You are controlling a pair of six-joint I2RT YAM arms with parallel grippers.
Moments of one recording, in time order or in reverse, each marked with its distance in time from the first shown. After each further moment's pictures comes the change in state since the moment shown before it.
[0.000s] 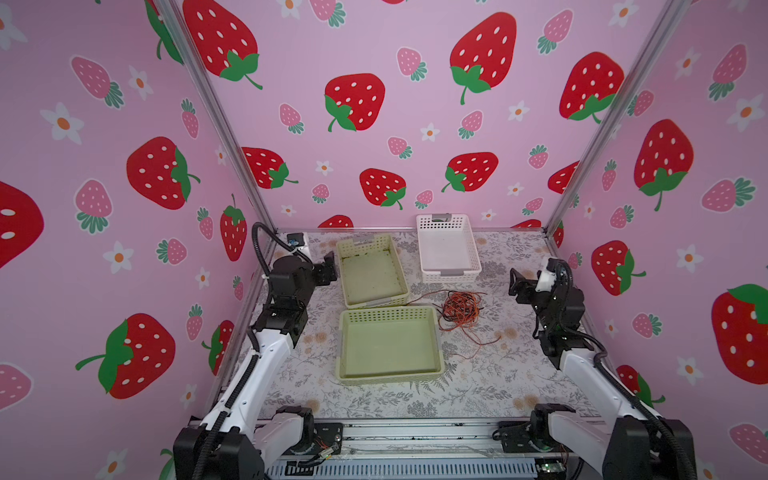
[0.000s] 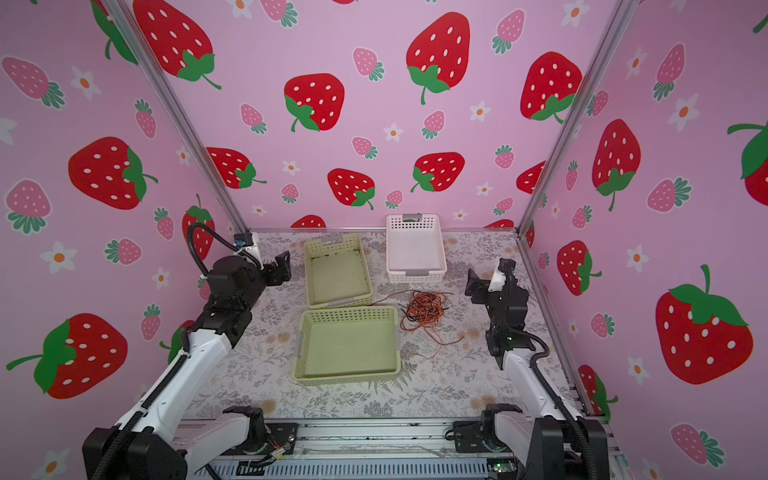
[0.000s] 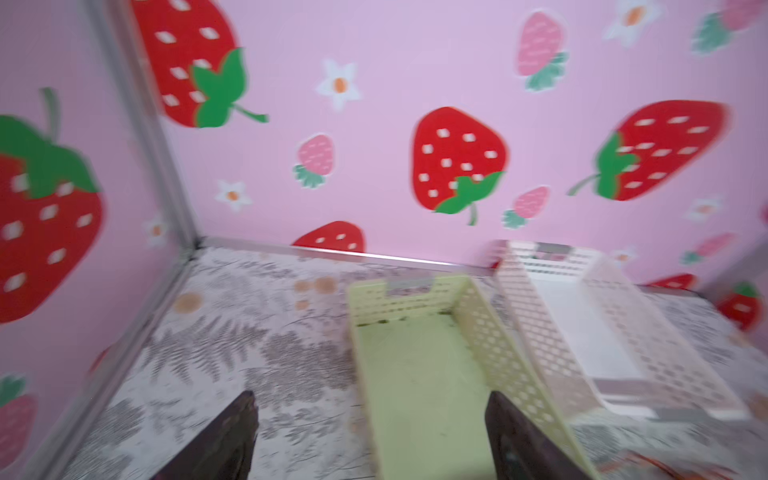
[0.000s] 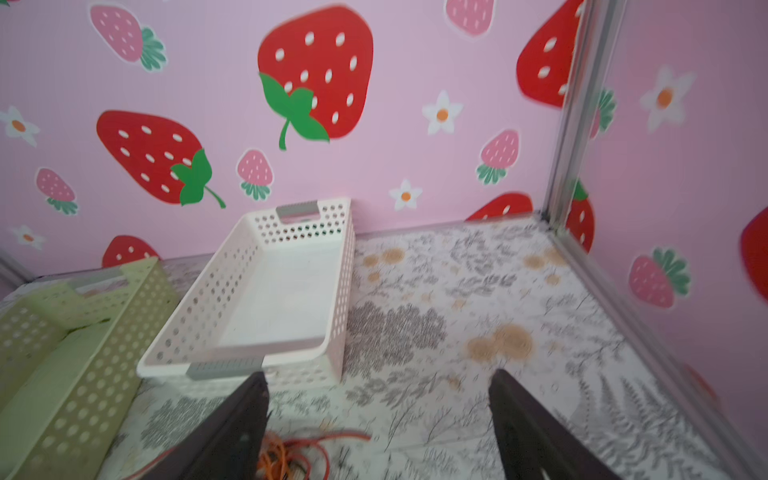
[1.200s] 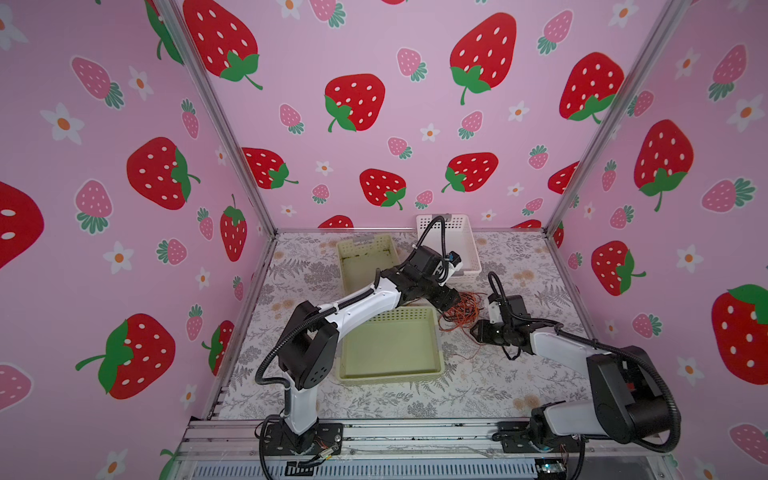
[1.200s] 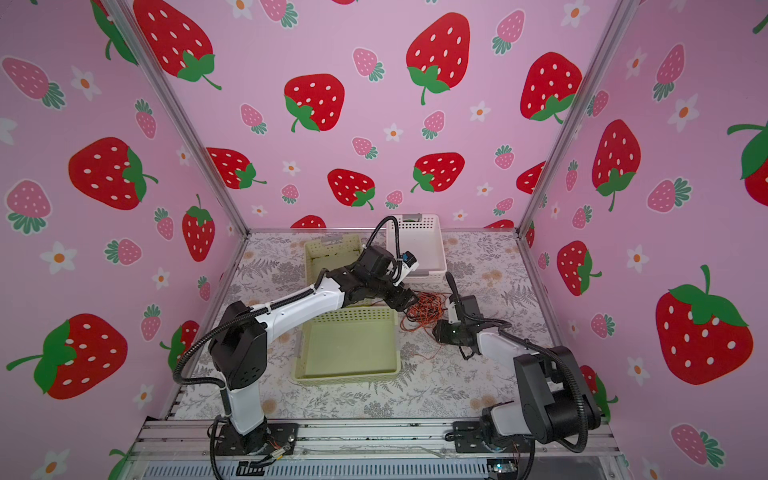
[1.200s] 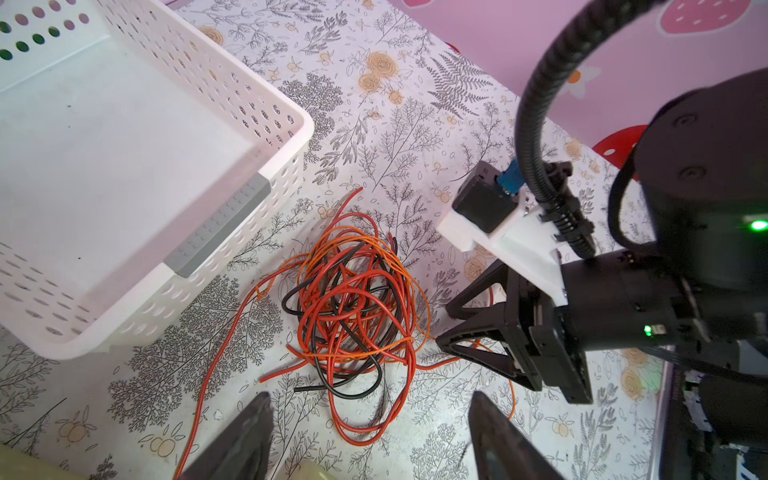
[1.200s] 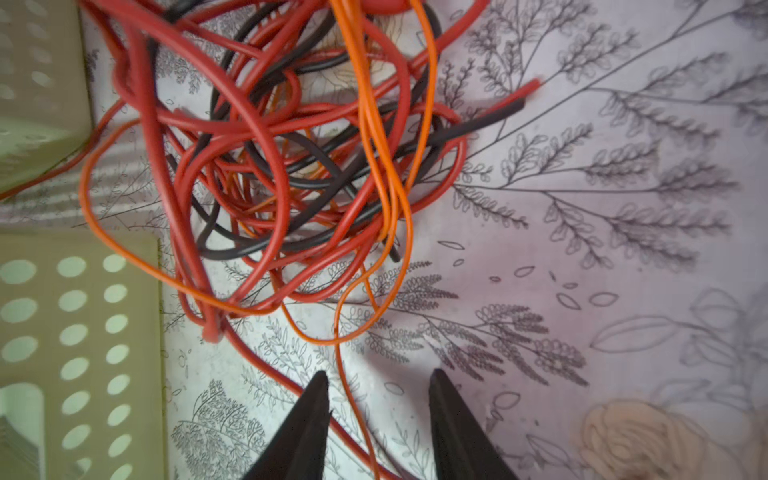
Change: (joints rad) left arm -0.598 0.795 0.613 -0.308 0.271 0.144; right arm 0.270 0.345 0.064 -0.497 -0.139 0.174
